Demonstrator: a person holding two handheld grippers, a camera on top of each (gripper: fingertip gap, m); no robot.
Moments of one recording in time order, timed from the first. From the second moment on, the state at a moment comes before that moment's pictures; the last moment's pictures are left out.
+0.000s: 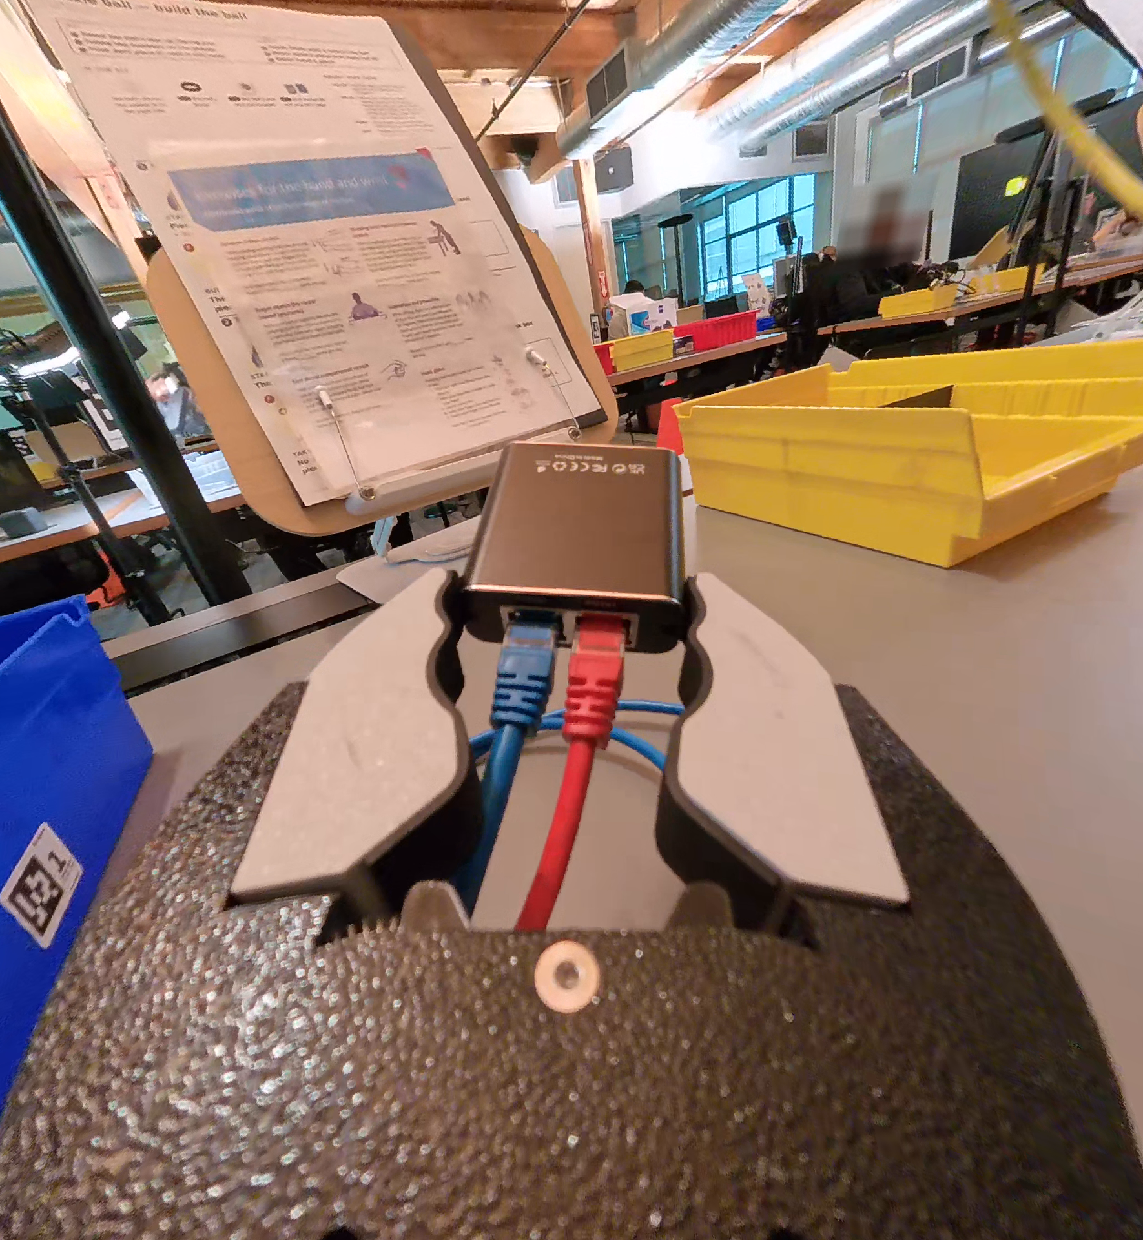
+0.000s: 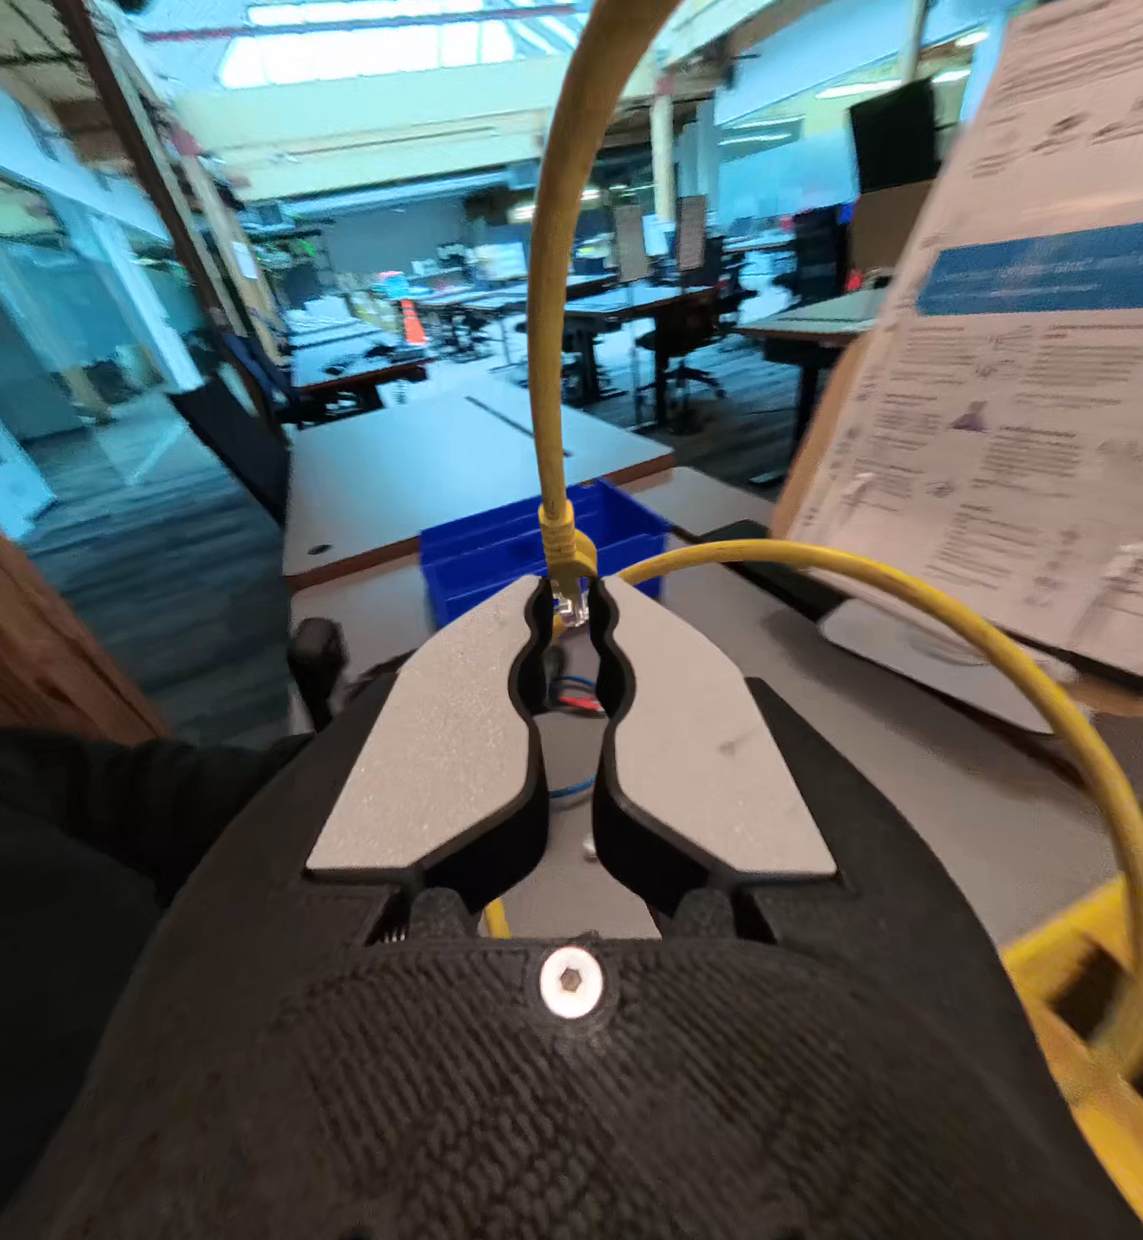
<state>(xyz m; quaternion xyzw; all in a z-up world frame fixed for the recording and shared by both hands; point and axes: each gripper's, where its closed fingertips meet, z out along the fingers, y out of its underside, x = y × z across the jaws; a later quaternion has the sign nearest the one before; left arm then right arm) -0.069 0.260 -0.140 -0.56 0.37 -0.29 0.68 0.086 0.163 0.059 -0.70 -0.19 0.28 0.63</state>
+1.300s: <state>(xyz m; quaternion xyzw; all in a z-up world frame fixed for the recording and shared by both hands) -0.047 0.154 -0.181 -0.44 0.70 -0.42 0.37 -0.022 0.132 -0.150 -0.74 -0.45 0.15 0.47</state>
